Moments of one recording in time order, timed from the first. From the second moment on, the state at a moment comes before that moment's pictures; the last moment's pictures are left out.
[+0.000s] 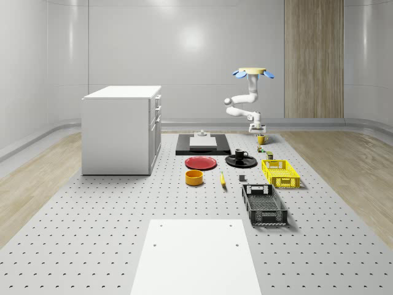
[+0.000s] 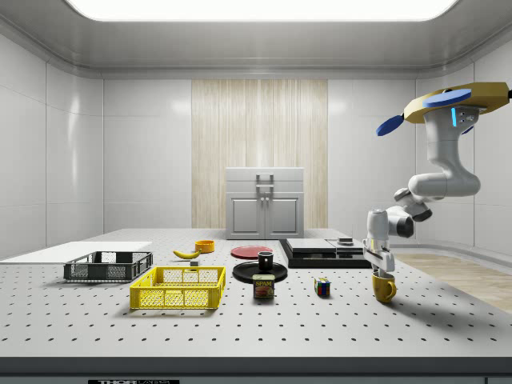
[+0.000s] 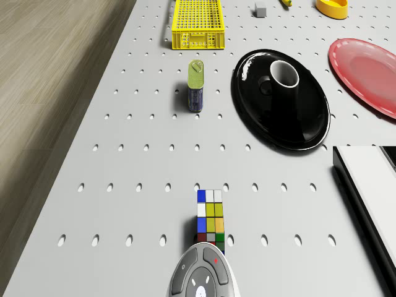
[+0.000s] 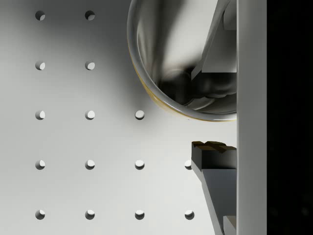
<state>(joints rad) -1.12 -1.39 0.88 -2.74 -2.27 1.65 1.60</state>
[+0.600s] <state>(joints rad) -1.09 -1.39 0.95 -2.79 -2.21 1.59 1.59</state>
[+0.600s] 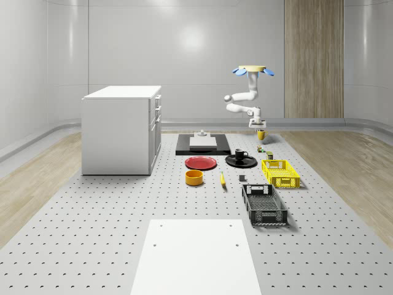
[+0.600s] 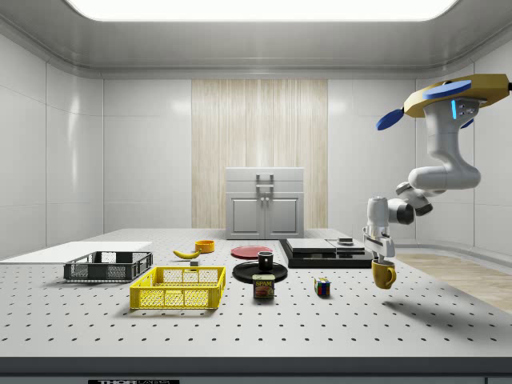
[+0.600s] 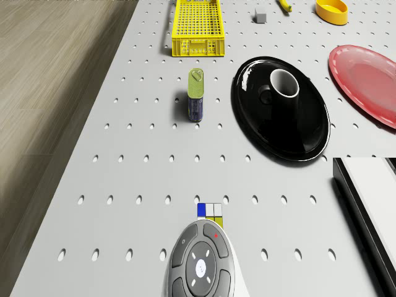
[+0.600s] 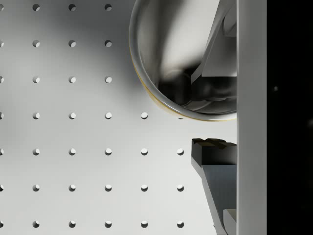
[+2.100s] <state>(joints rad) -1.08 -1.38 0.97 -2.81 -2.19 1.58 1.59</state>
